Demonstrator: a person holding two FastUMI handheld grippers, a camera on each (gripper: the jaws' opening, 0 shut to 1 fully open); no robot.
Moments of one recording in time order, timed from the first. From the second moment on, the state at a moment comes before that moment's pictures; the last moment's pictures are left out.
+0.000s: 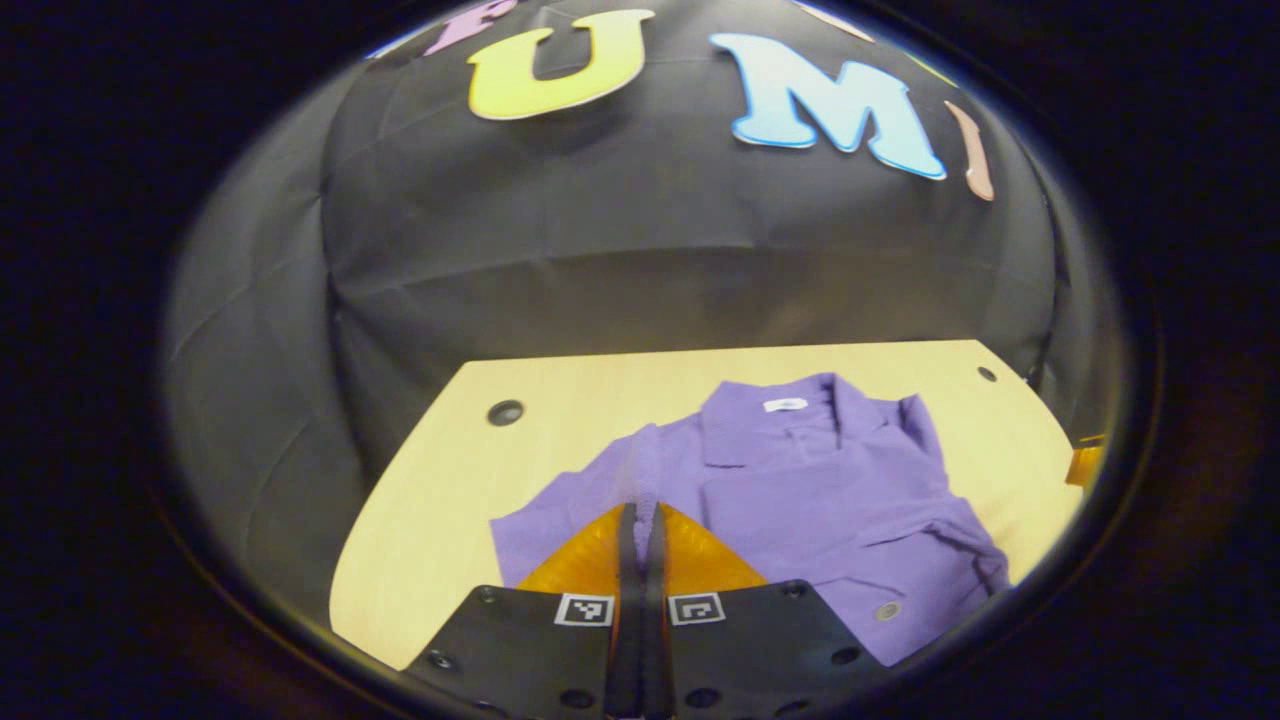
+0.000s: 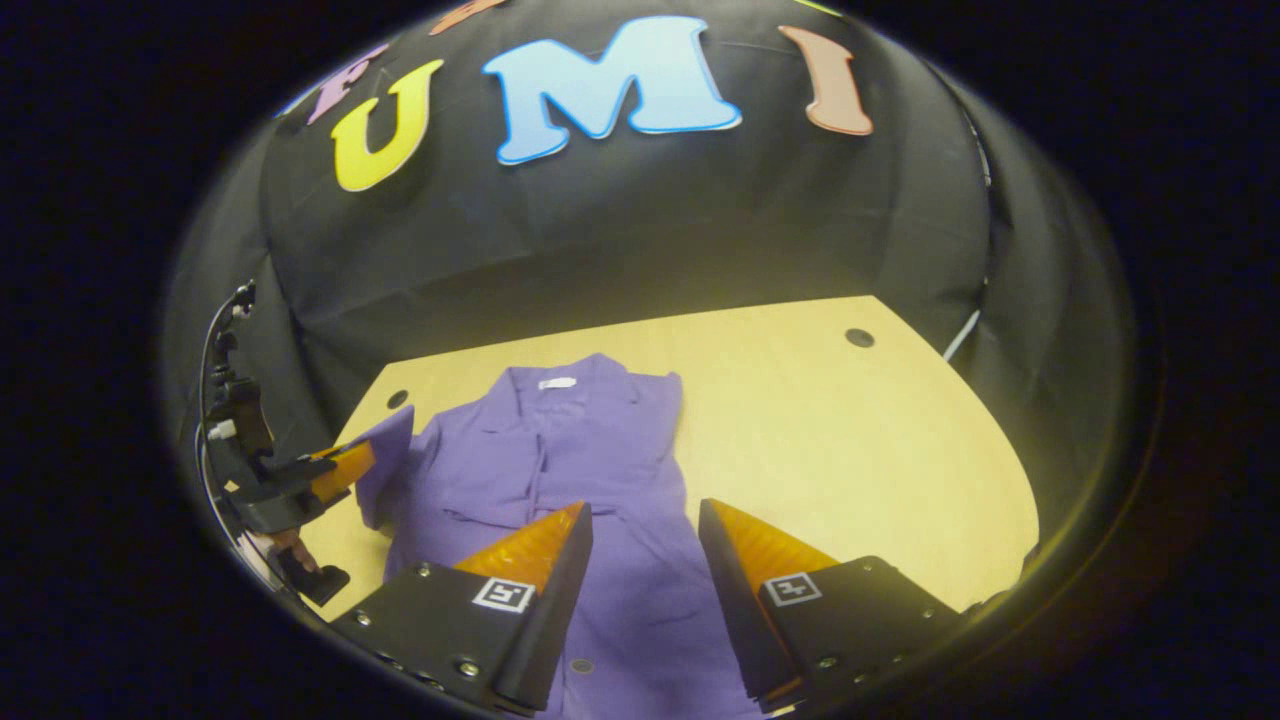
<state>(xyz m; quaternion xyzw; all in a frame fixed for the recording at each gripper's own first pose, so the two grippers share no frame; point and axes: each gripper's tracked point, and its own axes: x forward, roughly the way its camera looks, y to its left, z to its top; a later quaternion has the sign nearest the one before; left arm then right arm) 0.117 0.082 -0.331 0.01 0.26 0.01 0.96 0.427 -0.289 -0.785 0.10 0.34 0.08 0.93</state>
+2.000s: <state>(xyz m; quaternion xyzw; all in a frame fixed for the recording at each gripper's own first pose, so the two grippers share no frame) -0.058 -0.016 -0.408 0.04 0.40 -0.10 0.91 0.312 -0.329 -0.873 0.07 0.47 0.14 0.87</state>
